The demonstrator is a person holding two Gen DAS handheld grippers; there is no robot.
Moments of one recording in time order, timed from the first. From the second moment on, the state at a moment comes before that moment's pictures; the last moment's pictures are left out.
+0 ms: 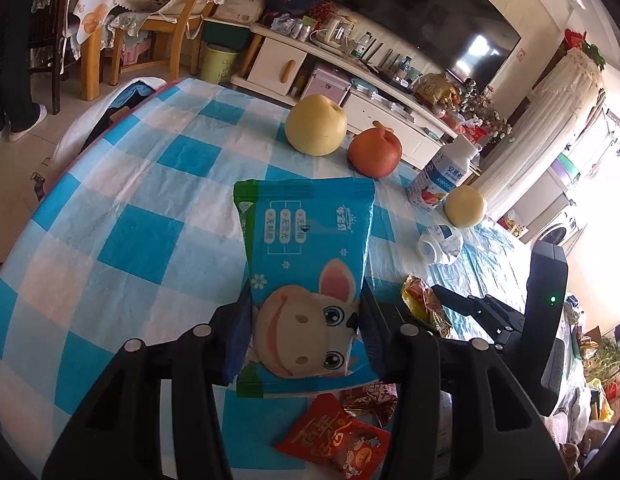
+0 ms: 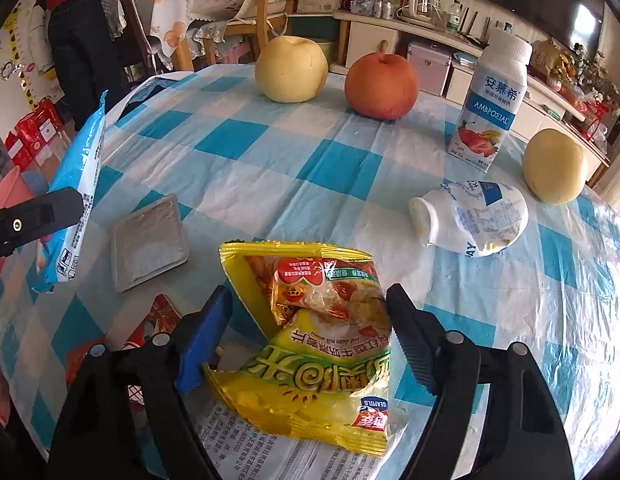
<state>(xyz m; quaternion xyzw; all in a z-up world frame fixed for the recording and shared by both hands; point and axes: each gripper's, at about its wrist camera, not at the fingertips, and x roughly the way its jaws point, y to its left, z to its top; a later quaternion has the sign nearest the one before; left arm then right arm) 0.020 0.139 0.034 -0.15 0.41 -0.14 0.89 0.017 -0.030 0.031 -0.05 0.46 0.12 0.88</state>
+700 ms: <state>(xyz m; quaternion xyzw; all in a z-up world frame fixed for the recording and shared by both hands) 0.006 0.138 0.041 -0.13 0.40 -0.15 0.89 0.006 -0.025 0.039 -0.09 0.43 0.11 0.89</state>
